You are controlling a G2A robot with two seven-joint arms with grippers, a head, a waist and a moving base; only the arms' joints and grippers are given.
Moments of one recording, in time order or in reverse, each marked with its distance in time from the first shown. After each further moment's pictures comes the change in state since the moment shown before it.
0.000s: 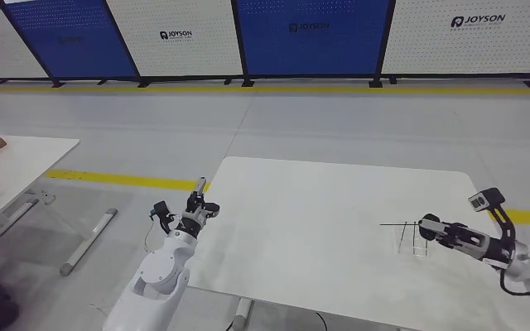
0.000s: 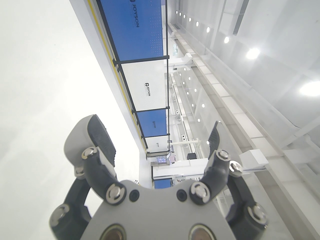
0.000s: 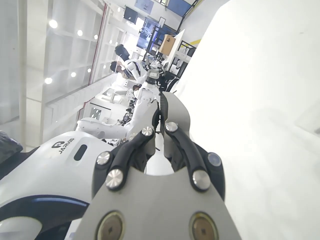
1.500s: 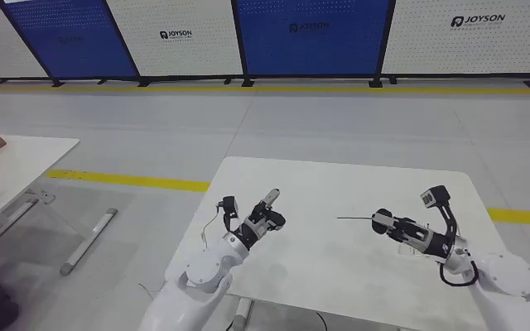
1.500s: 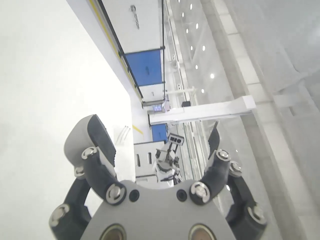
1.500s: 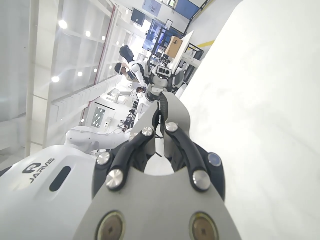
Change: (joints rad) left arm -0.147 -0.030 0.331 -0.012 0.042 -0.005 -0.252; right arm -0.007 -0.077 -0.184 -0.128 -0.081 0.000 -0.296
